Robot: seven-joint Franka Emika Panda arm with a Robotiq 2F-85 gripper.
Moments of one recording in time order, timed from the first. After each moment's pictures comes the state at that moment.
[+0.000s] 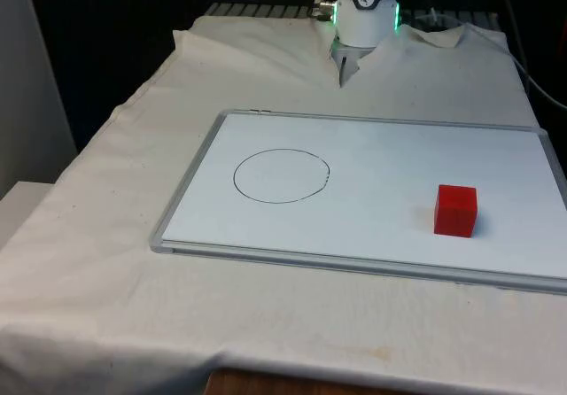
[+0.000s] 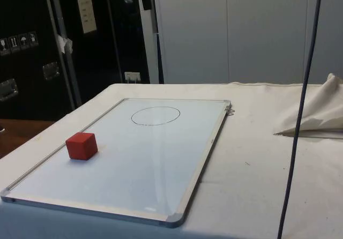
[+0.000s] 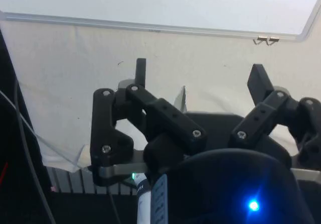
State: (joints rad) arm 0.07 0.05 -0.06 -1.86 0.00 1.84 0.00
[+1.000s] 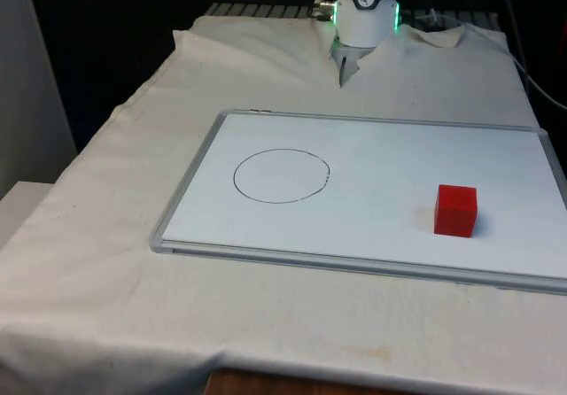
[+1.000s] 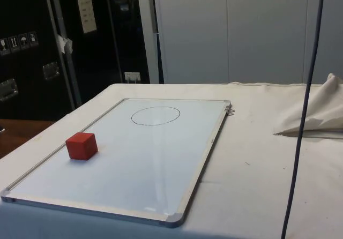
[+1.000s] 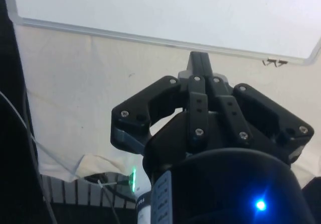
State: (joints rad) arm 0.08 0.06 0.01 -1.86 0.00 1.89 0.06
